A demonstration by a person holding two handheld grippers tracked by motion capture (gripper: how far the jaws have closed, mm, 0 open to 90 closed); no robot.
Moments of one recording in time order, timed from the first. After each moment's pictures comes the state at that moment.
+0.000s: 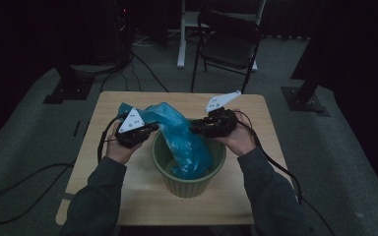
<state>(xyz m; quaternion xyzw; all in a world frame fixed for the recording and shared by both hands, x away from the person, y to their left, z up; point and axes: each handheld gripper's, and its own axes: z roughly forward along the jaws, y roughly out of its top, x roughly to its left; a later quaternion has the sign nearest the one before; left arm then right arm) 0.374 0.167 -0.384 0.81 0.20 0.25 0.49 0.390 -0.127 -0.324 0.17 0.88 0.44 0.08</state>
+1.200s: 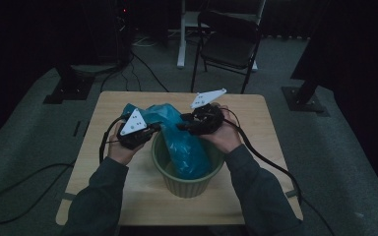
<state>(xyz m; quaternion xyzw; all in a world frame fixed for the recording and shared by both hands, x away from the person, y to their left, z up) 0.368 0.161 -0.379 0.81 0.19 0.26 0.49 0.395 -0.093 -0.322 0.18 0.87 0.44 0.11</state>
